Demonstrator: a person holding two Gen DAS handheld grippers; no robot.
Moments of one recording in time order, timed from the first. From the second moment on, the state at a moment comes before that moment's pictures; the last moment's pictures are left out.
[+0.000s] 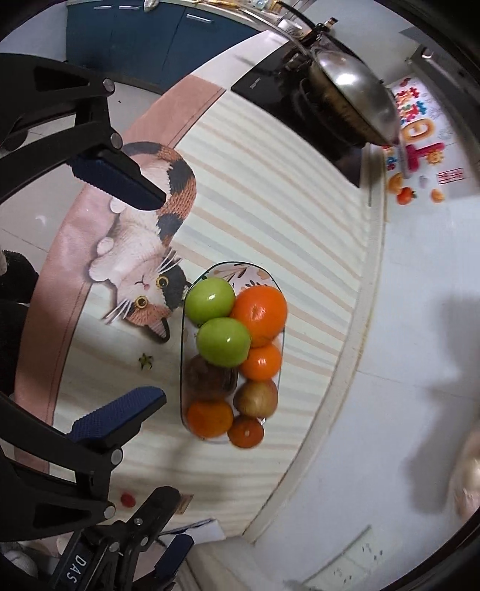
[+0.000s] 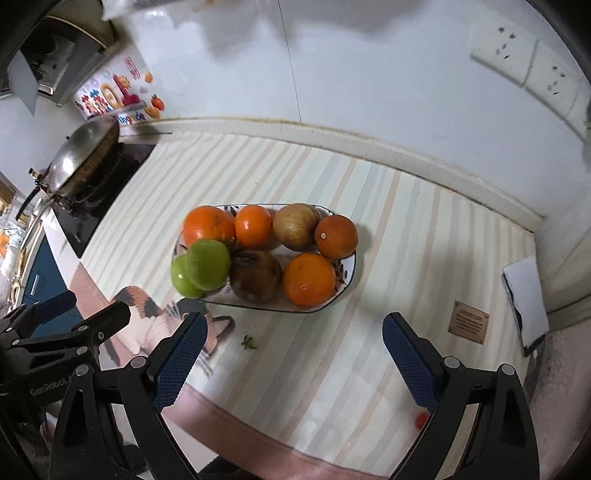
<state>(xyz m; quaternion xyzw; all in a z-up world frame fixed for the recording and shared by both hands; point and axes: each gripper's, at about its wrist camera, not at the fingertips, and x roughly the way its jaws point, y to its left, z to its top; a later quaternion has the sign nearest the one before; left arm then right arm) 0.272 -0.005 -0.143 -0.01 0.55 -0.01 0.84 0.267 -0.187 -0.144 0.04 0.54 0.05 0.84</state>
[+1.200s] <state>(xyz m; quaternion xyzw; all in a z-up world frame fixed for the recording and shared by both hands) 0.193 -0.005 -0.054 0.01 0.46 -0.01 0.89 0.168 -0.236 -0.053 0.13 0.47 0.03 0.87</state>
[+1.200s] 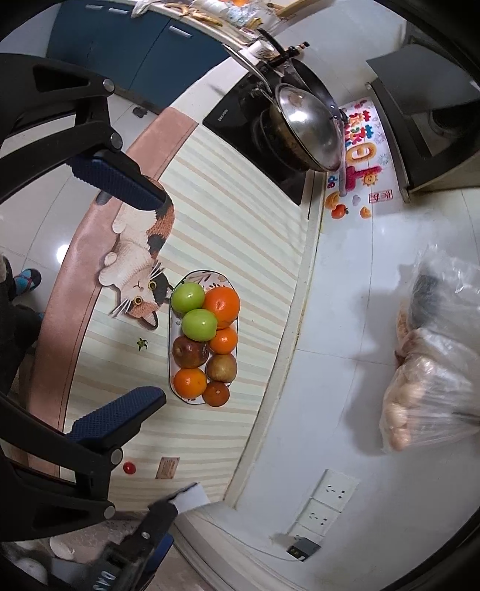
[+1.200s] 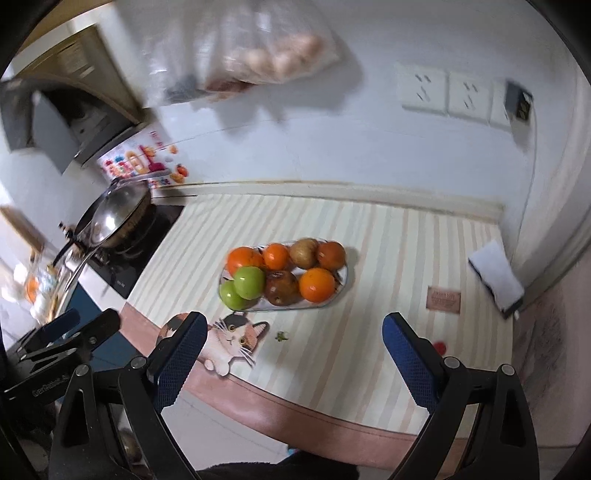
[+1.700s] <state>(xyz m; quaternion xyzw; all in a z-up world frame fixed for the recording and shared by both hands) 0.262 -0.166 -0.196 0.16 0.57 -0.10 0.80 0.168 -0.378 -0.289 0.27 0.60 -0.10 0.75</state>
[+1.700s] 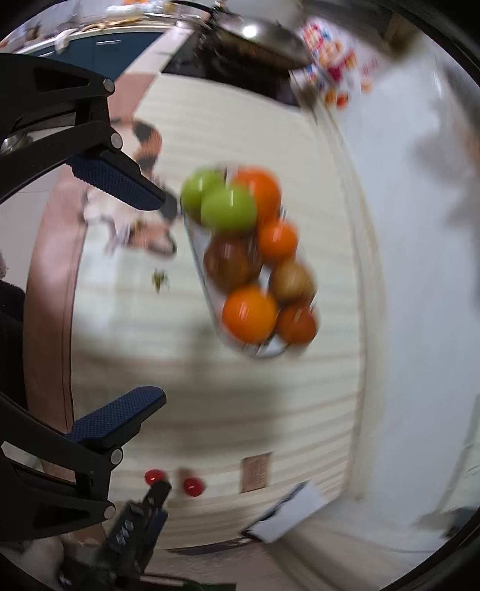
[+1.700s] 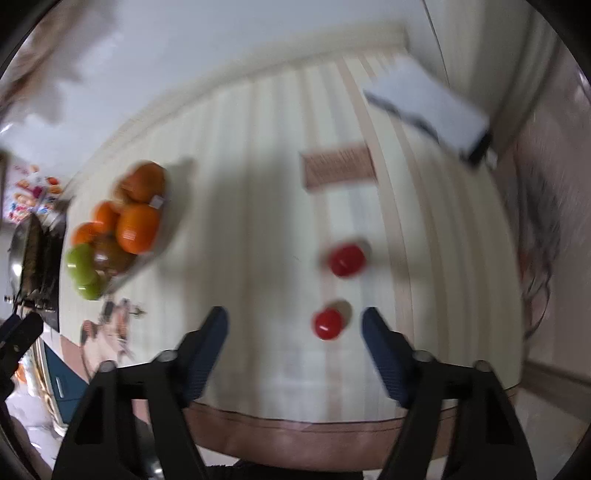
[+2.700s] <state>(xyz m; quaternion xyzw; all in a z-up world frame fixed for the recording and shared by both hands) 0.248 -0.384 -0.324 0.24 0.65 -0.31 0.65 0.095 -0.492 -0.314 0.33 0.55 -0.21 0.74</state>
